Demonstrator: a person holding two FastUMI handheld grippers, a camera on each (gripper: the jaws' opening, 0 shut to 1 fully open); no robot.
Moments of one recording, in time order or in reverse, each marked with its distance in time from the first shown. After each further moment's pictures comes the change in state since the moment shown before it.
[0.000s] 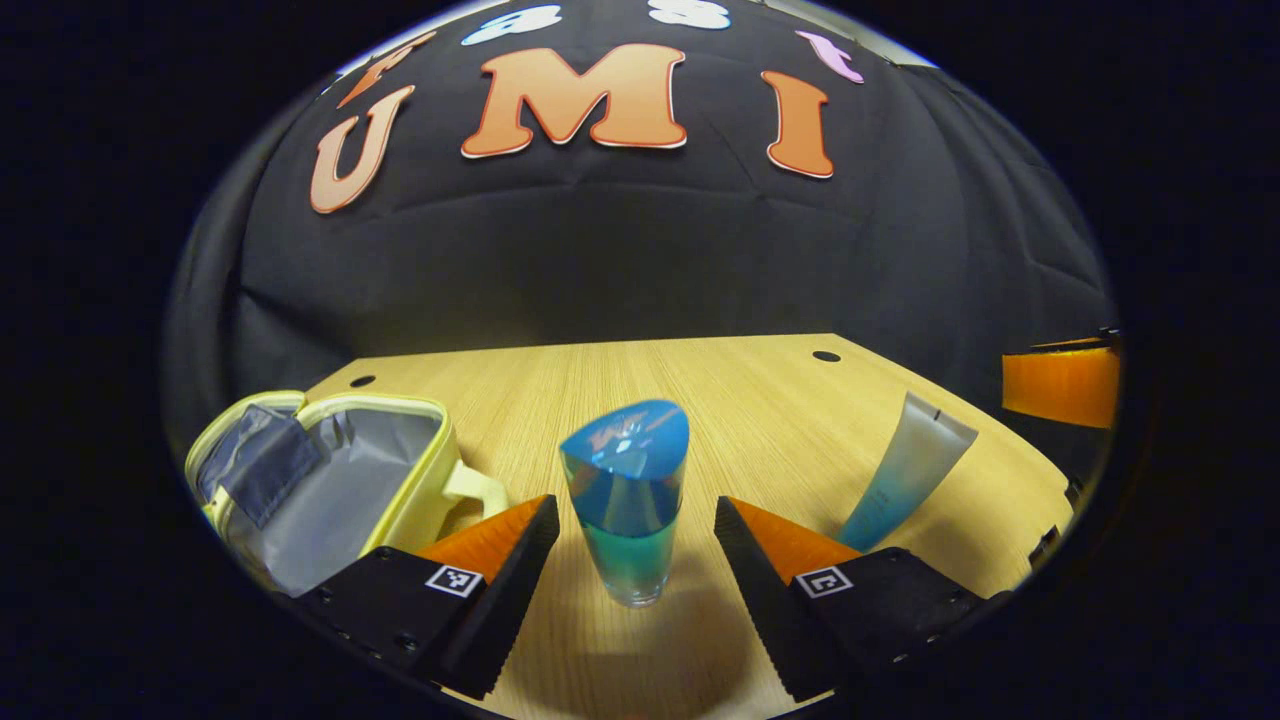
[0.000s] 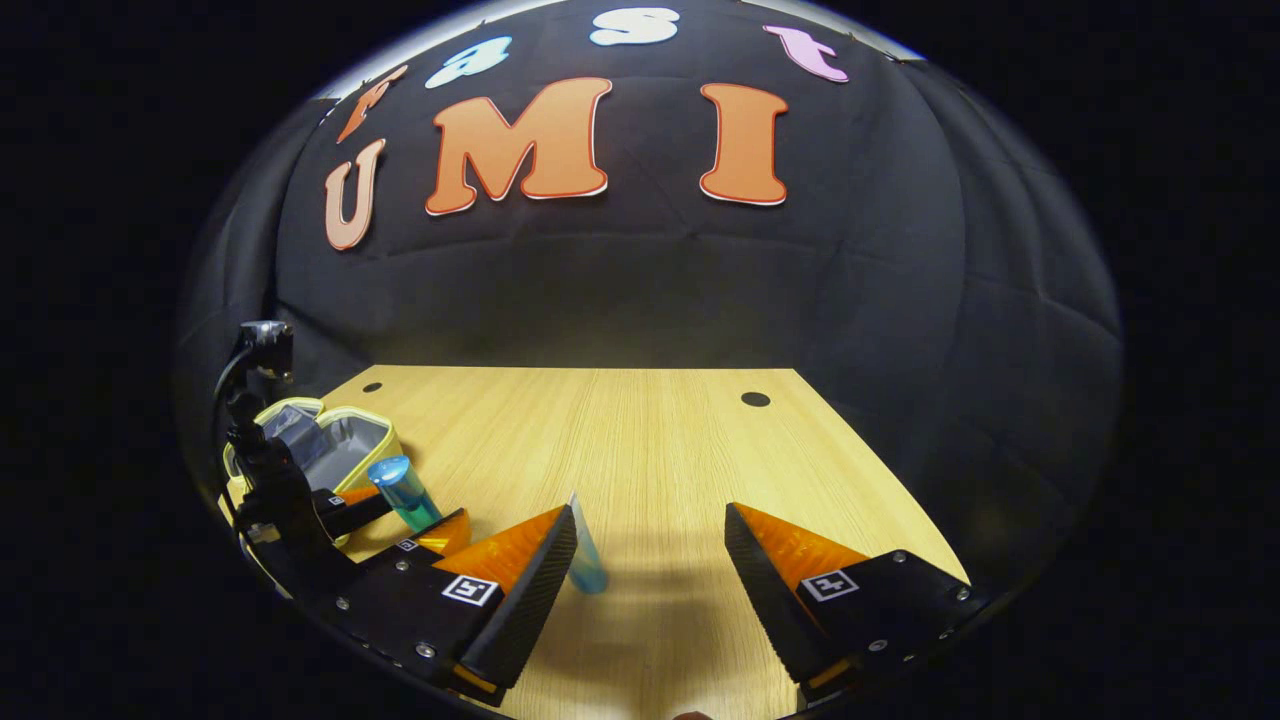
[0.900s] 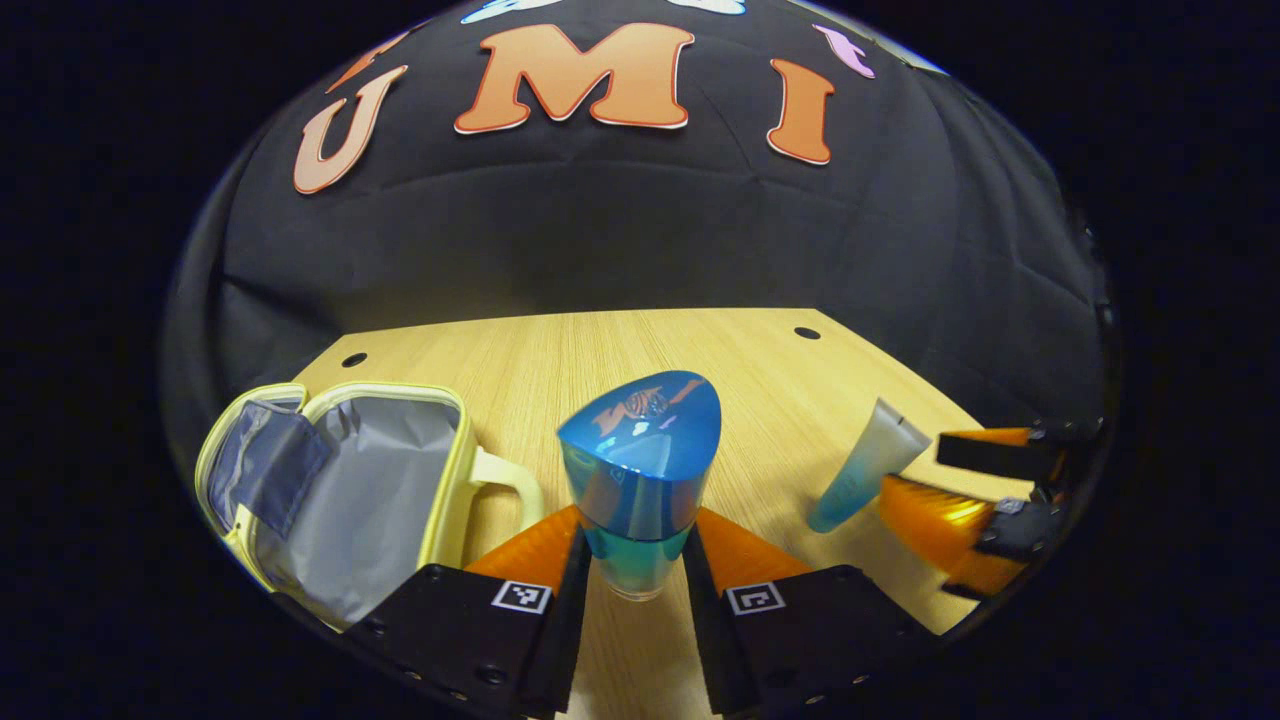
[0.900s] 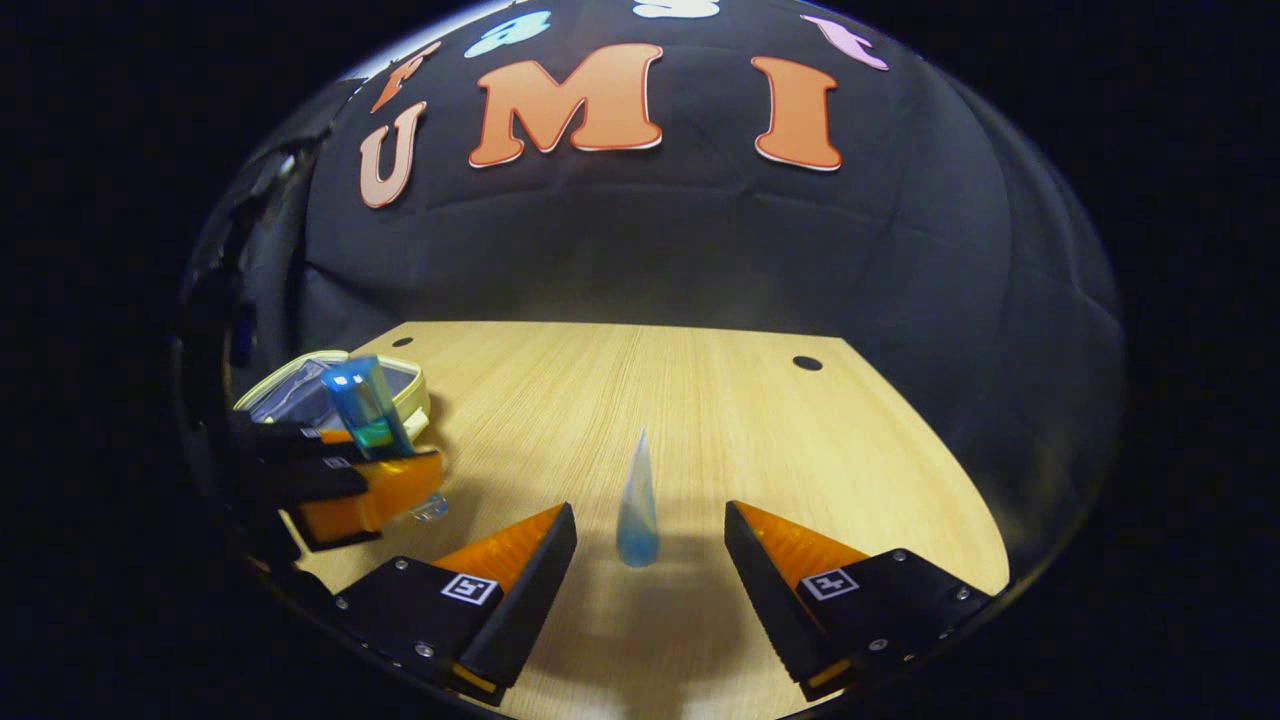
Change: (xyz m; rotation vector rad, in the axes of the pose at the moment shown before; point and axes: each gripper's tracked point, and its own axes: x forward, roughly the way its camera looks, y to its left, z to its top) left arm -0.051 0.019 0.028 -0.009 0.149 -0.094; right arm 0.023 0.053 -0.054 -0.057 0.103 0.100
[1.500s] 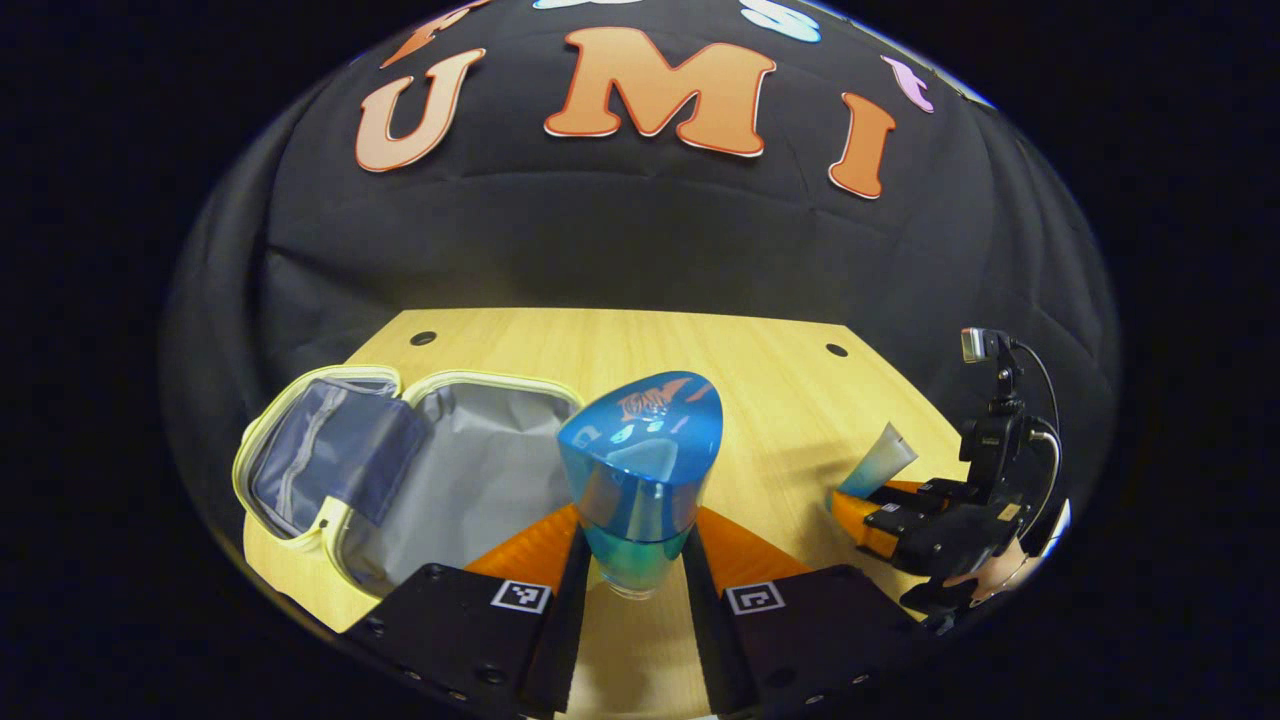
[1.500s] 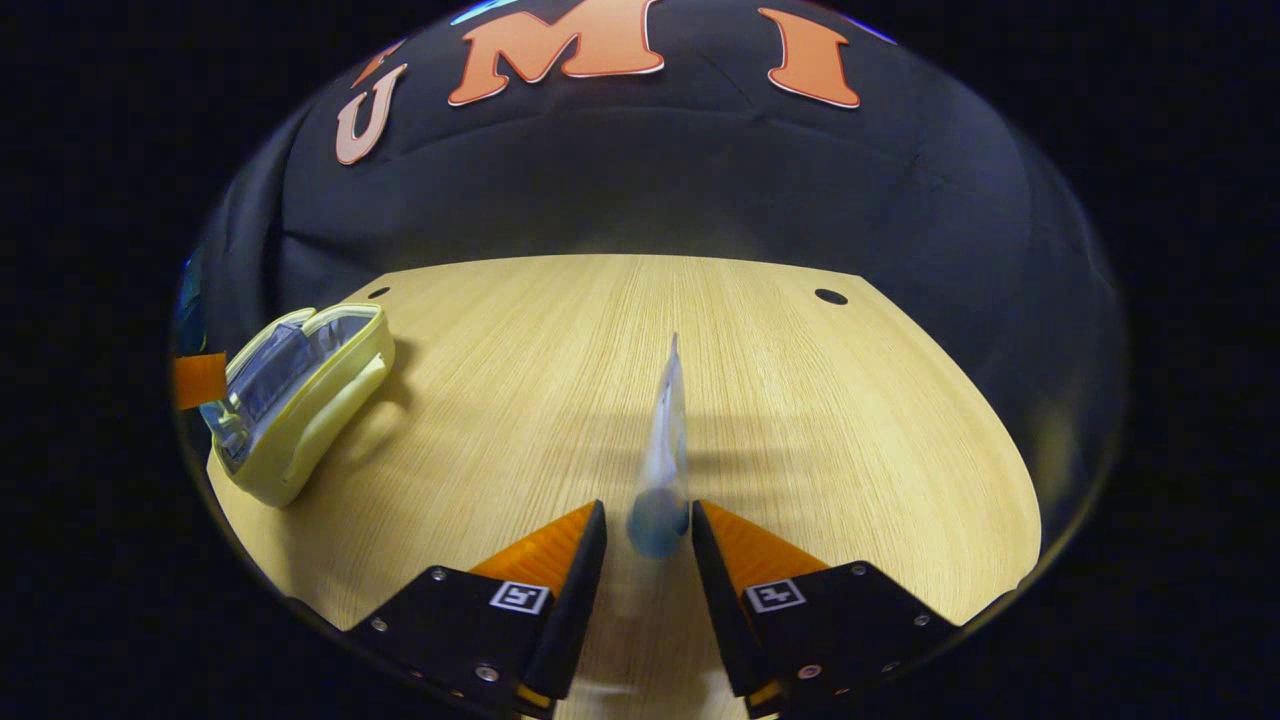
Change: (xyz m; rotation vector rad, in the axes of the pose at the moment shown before) left arm -0.080 0.086 0.010 -0.094 0.059 0.076; right arm 0.051 0.003 -0.043 0.015 0.170 -0.037
